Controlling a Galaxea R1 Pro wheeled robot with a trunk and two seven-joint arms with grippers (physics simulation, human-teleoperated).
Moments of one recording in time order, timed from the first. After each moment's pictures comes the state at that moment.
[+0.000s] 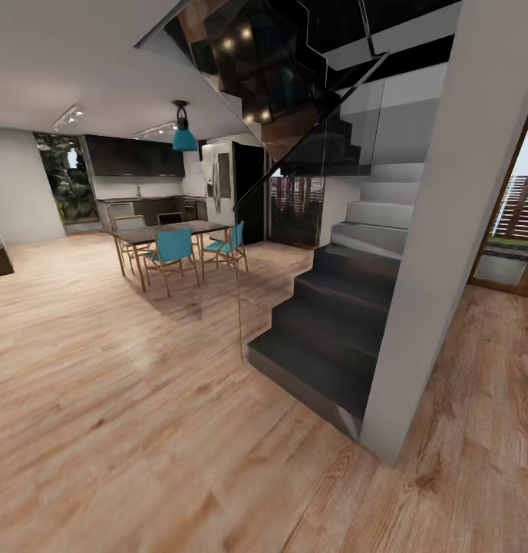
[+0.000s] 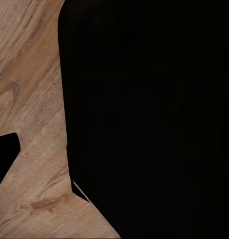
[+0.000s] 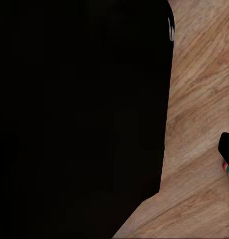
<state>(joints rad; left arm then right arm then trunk) 0.00 0.00 0.00 0.00 0.00 0.00 0.00 0.00 0.00 0.00 0.00 0.00 0.00 0.00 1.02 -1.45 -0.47</state>
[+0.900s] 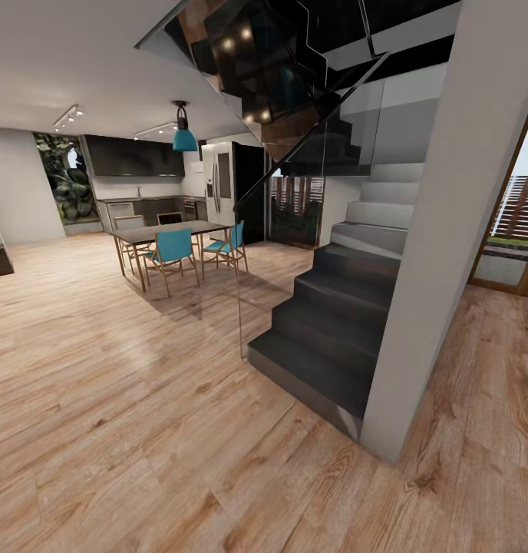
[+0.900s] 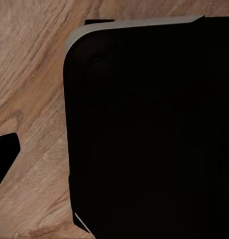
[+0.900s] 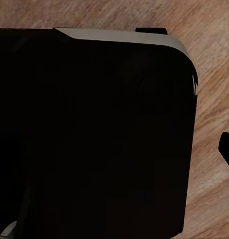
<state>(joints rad) 0.00 0.00 0.00 -0.02 -0.01 -0.09 0.00 -0.01 0.04 0.00 -0.07 0.00 -0.02 0.00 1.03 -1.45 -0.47</state>
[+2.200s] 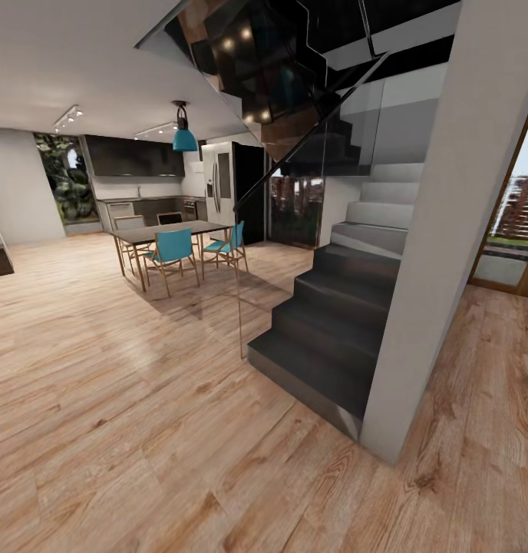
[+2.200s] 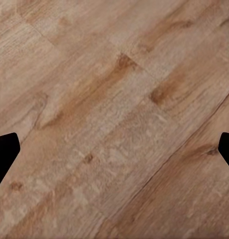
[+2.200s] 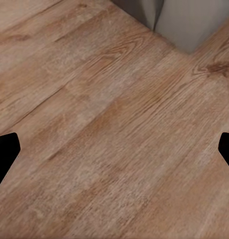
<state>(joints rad) -0.14 0.03 0.01 -0.30 0.01 -0.36 -0.01 -0.01 -0.09 0.00 -0.44 -0.01 -0.44 0.01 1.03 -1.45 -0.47</state>
